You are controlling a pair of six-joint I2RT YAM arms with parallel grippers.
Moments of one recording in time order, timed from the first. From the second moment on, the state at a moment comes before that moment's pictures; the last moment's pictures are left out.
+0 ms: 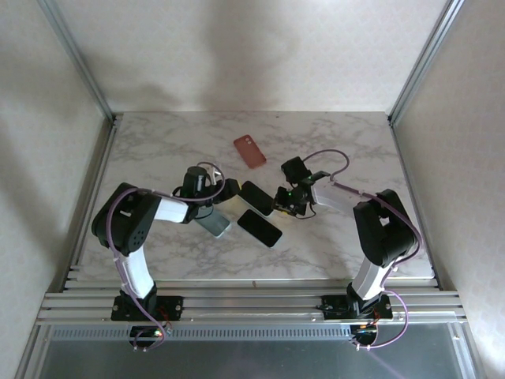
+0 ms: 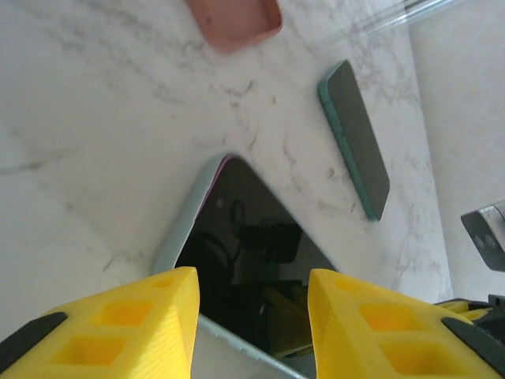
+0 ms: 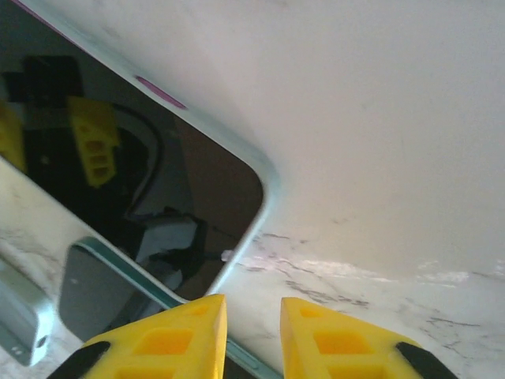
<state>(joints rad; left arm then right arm) -0.37 1.85 0.73 0.58 0.46 -0.80 0.55 1.74 1.07 -0.53 -0.24 0.74</state>
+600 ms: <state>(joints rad) -0.41 1.88 0.73 0.61 0.46 -0.82 0.55 1.88 1.16 -0.50 -0.27 0.74</state>
